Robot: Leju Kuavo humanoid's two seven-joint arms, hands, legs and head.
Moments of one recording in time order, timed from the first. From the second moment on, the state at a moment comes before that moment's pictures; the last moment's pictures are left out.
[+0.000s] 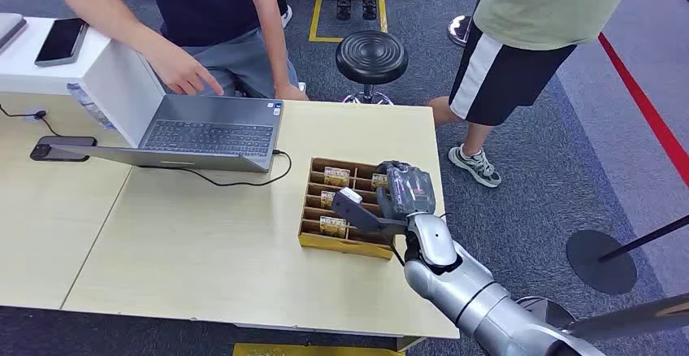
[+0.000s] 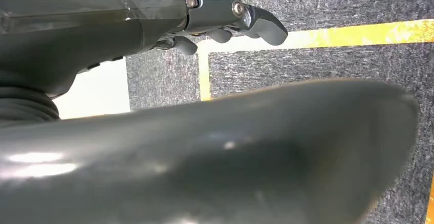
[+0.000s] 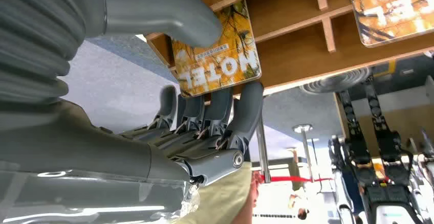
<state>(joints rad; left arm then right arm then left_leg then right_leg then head) -0.15 0.11 -1.01 -0.23 0.95 0.22 0.01 -0.58 -0.11 0.92 -1.03 0.86 -0.43 0.37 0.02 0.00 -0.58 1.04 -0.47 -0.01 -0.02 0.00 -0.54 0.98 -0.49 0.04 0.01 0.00</state>
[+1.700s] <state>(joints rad) -0.15 0.12 -1.02 -0.23 0.96 0.23 0.00 -0.56 -0.12 0.91 -1.16 0.90 -0.61 0.37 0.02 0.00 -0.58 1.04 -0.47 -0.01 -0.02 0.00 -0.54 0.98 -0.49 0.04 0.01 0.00</state>
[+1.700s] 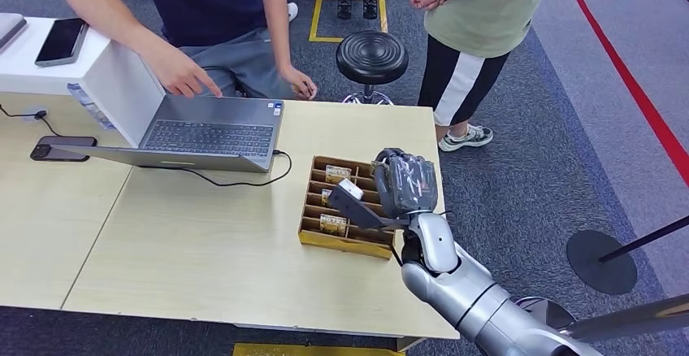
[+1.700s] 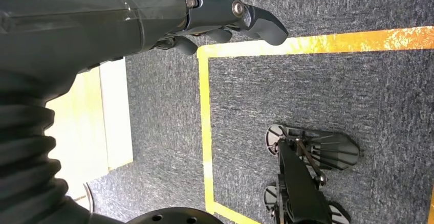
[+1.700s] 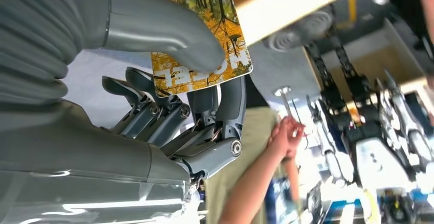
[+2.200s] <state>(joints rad) -0.13 0.12 -1.02 -0.23 0.97 0.24 -0.02 -0.41 -0.12 0.76 -1.52 0.51 -0.70 -0.01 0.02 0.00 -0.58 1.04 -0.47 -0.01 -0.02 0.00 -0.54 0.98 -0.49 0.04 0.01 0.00</state>
